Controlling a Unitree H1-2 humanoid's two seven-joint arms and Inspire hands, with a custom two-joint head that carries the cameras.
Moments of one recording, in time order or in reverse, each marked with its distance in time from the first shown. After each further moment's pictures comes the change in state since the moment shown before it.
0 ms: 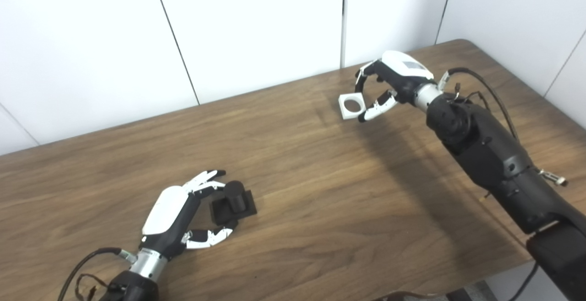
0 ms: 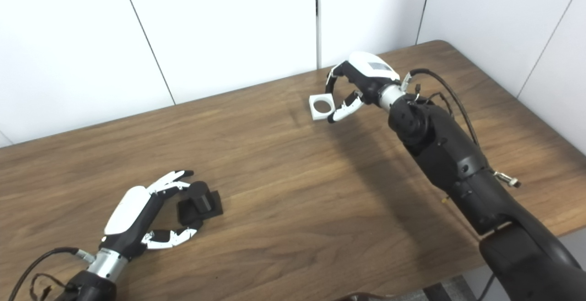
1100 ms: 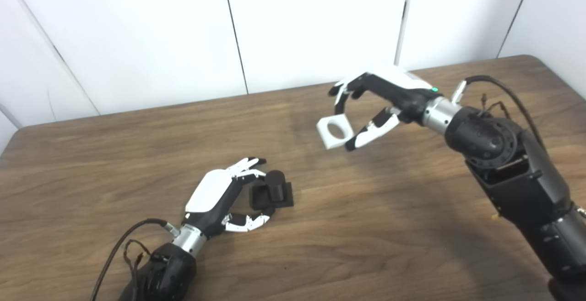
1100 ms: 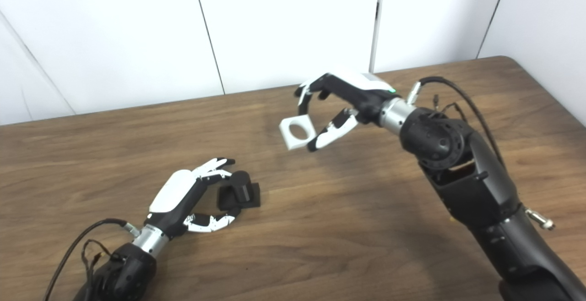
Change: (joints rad) left arm -0.005 -0.025 -0.021 -0.009 0.032 0.054 0.006; right arm -0.015 0.104 0.053 -0.383 0.154 0.066 0.293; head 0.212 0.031
